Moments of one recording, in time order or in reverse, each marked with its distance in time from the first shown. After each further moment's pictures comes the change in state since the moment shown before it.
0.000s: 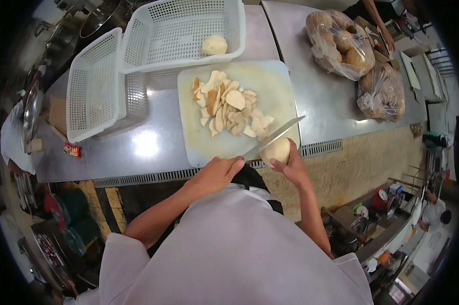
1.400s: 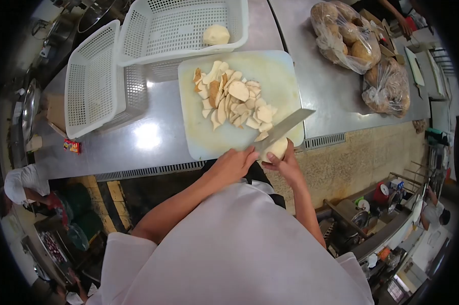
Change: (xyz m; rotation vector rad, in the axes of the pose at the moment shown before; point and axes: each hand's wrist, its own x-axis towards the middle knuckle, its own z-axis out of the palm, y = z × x) left_hand 0.026 -0.012 0.024 0.162 0.114 0.139; right_hand -0.008 -0.001 0.032 0.520 -0.070 0.256
